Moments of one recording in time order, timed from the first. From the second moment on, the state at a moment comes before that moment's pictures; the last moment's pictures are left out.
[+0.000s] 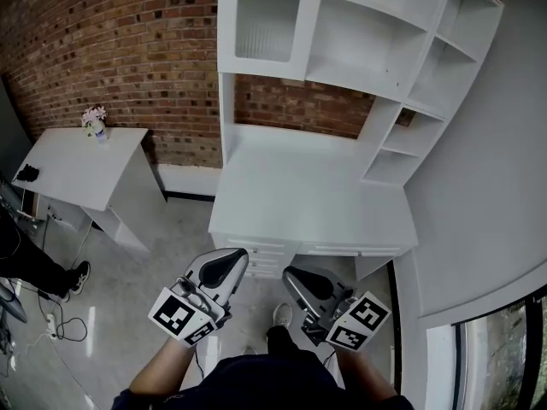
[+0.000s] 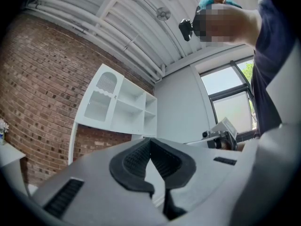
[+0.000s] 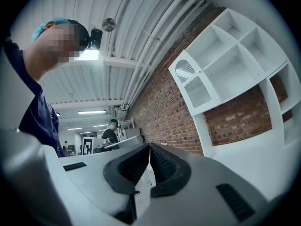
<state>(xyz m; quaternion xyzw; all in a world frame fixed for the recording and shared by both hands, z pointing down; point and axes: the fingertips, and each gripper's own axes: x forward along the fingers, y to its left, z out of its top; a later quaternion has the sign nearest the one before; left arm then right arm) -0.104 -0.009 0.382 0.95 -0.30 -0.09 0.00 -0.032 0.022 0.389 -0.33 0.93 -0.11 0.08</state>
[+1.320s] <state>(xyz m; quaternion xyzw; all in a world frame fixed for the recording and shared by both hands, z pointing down) 0.033 -0.226 0.395 0.93 -0.36 -0.05 0.01 0.105 -0.206 0.399 -0.25 0.95 -0.14 0.10</state>
